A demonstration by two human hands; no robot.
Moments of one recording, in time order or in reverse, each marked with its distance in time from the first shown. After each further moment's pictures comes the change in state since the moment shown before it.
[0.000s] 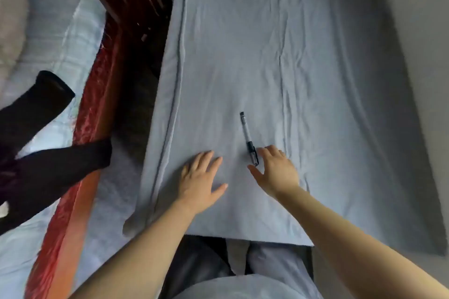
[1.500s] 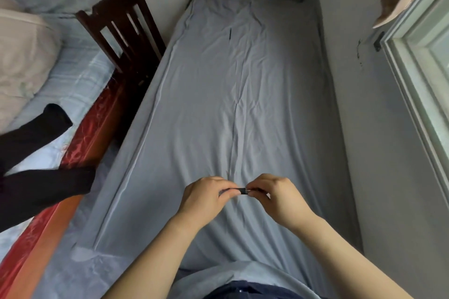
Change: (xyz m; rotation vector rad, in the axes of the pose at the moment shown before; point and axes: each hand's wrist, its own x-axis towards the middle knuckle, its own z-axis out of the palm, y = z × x) left_hand 0.013 0.203 -0.078 -0.364 0.204 0.067; right_hand -0.051 0.113 -0.156 0.301 0.059 -0.438
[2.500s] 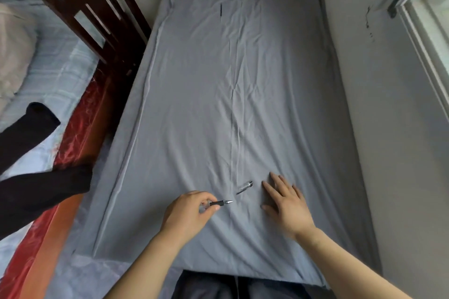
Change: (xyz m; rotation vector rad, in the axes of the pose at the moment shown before) left_hand -0.019 -0.058 0.021 -0.012 -0.106 -0.215; right_hand -0.033 0.110 0.085 -0.301 -0.110 0.336
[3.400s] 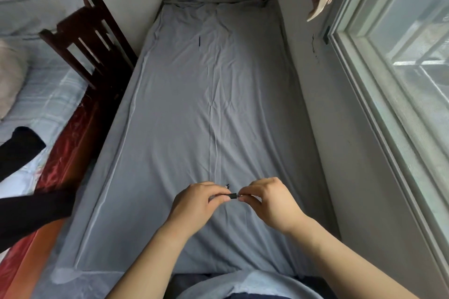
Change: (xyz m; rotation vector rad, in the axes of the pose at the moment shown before) left_hand -0.015 0.084 -0.002 -0.069 0.008 0.248; right_hand -0.052 -0.057 -0.115 0.122 0.187 -0.335
